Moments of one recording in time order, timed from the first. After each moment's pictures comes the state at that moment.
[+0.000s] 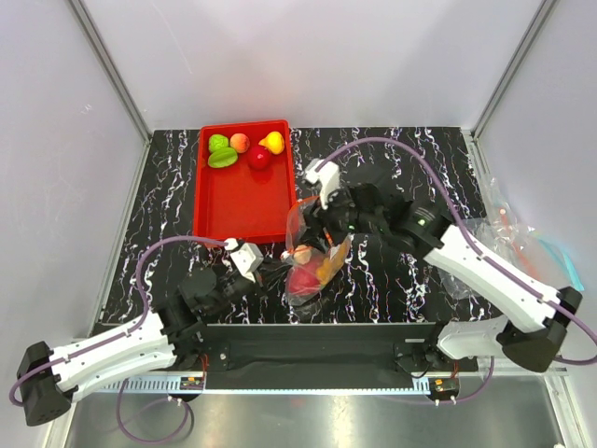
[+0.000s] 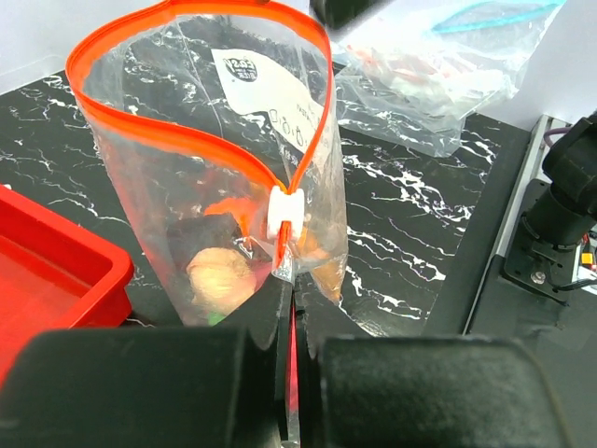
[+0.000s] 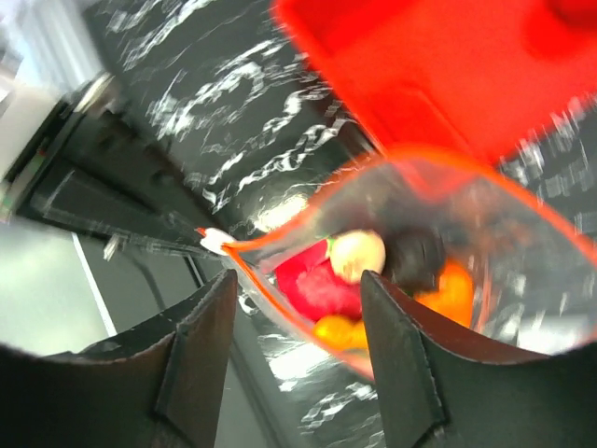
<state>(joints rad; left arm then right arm) -1.01 0.59 0.31 0.30 0.01 -0.08 0.89 1.27 1.43 -0.67 -0.18 0.07</state>
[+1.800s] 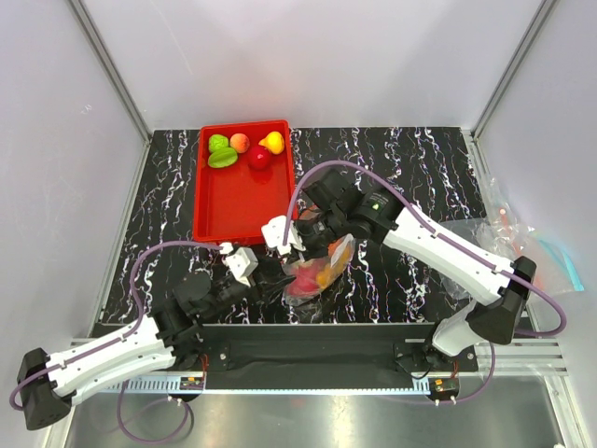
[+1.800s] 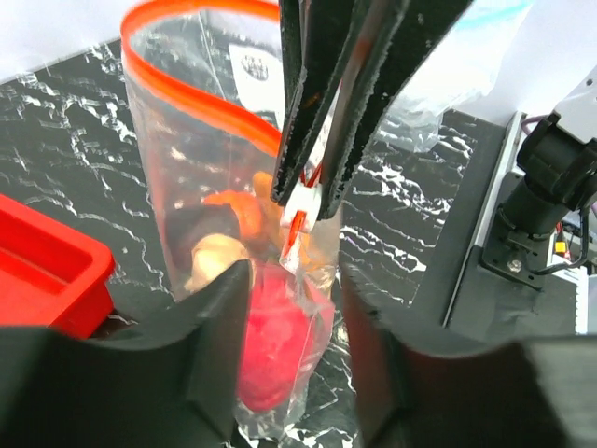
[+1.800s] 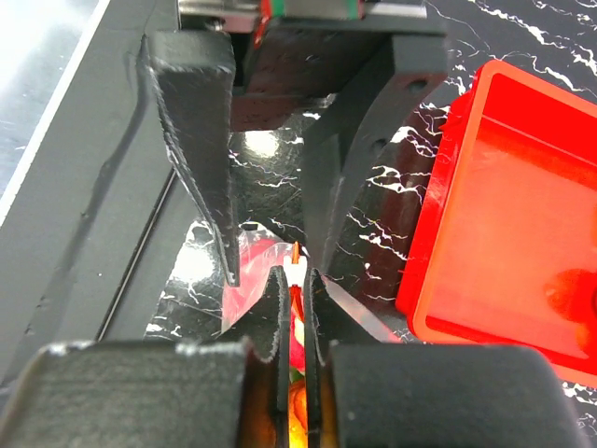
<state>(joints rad) -1.01 0.53 0.28 0.29 0.06 -0.10 0.96 1.52 1.60 -0.92 -0.61 -0.89</state>
